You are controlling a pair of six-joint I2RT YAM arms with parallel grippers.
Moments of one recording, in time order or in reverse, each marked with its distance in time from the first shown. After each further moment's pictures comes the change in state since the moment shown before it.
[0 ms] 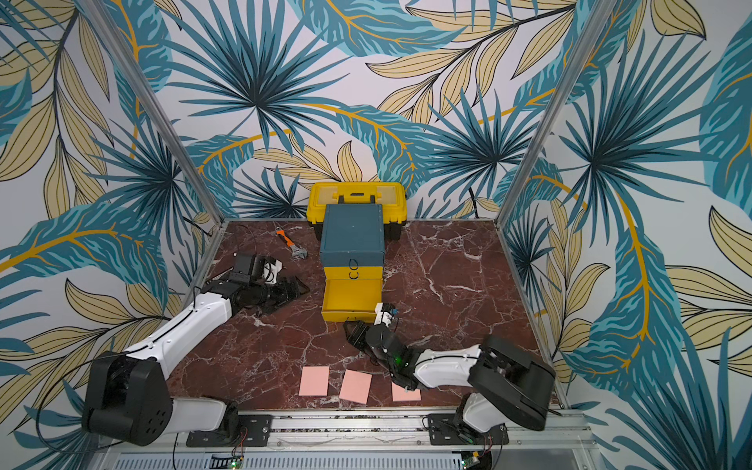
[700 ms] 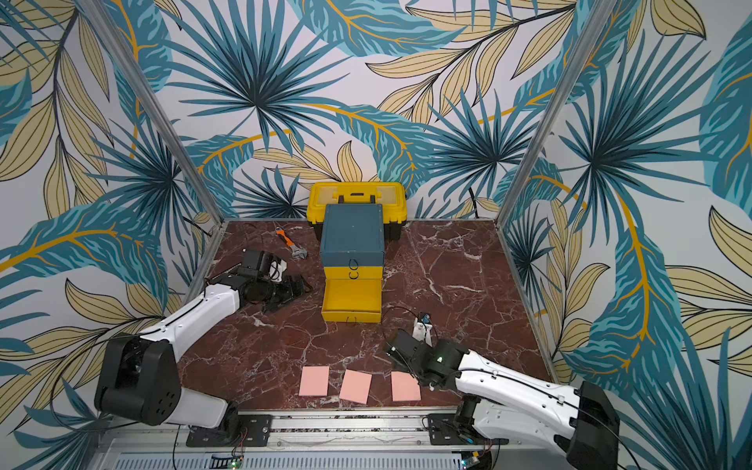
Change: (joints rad) left arm -0.031 0.112 0.078 -0.028 -0.027 0.002; right arm 0.030 -0.370 0.214 -1.405 0.134 -0.121
